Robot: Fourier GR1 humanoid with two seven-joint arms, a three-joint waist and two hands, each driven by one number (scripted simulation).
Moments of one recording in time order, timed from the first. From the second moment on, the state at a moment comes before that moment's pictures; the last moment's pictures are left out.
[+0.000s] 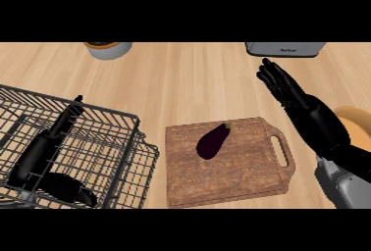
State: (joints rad) left arm -0.02 0.54 -0.21 -1.66 0.10 0.08 -0.05; right arm -0.32 -0.41 0.24 -1.70 -0.24 0.12 -0.15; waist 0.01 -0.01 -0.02
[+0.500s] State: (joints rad) left arm -0.01 0.35 -0.16 -1.59 0.27 0.17 -0.18; right arm -0.27 -0.57 0.07 -1.47 -0.20 0.08 -0.07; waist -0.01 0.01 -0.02
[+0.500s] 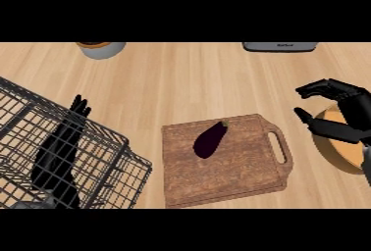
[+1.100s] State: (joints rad) left arm -0.10 0.34 -0.12 -1.52 0.26 0.19 -0.07; right arm -0.20 -0.62 0.19 -1.46 0.08 0.05 -0.15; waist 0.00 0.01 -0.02
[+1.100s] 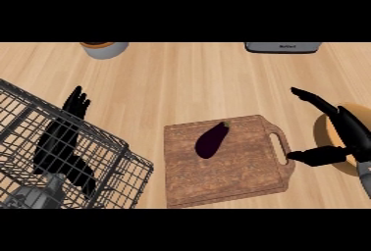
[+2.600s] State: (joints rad) left arm -0.16 0.30 -0.07 -1.47 0.24 0.16 -0.05; right arm -0.44 -0.36 0.48 -1.39 0.31 0.25 0.42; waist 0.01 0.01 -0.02
